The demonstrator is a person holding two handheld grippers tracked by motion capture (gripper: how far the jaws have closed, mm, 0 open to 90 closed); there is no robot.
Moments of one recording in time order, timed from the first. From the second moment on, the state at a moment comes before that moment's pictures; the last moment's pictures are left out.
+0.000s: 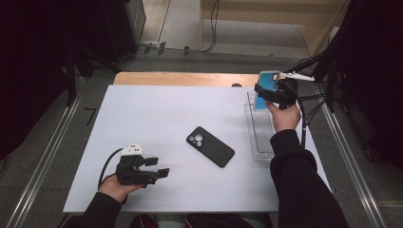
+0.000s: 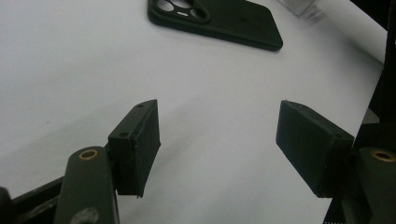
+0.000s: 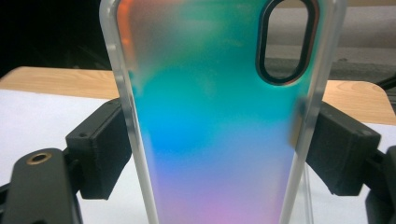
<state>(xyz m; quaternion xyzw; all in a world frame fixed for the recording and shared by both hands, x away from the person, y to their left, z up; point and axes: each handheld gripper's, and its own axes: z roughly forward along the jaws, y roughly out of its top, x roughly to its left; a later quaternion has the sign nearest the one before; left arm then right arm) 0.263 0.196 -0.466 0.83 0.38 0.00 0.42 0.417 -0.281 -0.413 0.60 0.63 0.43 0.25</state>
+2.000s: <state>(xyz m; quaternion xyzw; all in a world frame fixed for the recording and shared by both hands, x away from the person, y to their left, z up) 0.264 0.192 -0.467 0.83 0.37 -0.01 0.42 0.478 -0.272 -0.463 0.64 0.63 0.37 0.24</state>
